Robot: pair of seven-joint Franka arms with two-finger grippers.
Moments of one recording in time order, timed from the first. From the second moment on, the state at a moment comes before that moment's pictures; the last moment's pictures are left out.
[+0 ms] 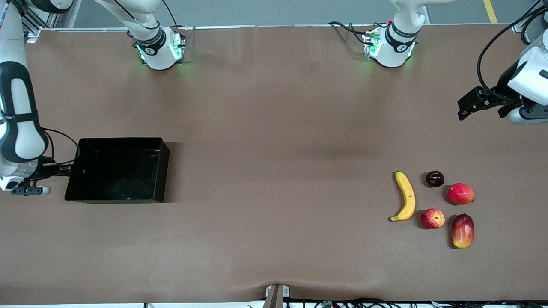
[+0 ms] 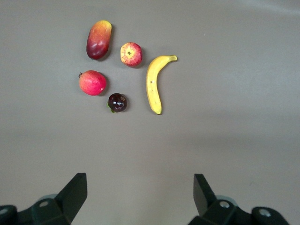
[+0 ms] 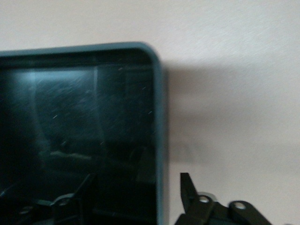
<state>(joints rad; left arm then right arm) 0.03 -0.01 -0.14 -1.56 0.04 1.59 -0.14 -0.29 0.56 -0.11 -1.70 0.25 2.01 -0.54</state>
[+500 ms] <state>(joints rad) 0.03 -0.04 -0.15 -1.59 0.04 1.62 -0.14 -0.28 0.51 -0.10 -1.51 0.12 1.75 -0.59</state>
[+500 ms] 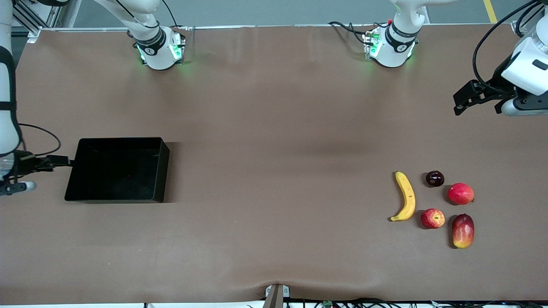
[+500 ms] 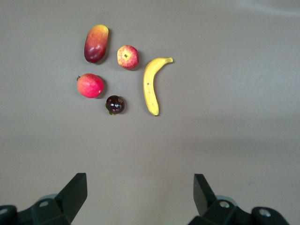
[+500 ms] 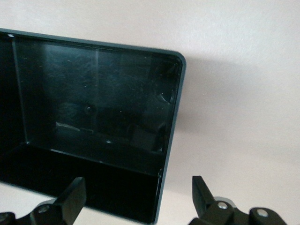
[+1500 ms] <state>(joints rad) 0.03 -0.04 -0.15 -1.62 0.04 1.68 -0.14 -0.04 0.37 -0.06 -1.10 0.03 1.43 -0.48</state>
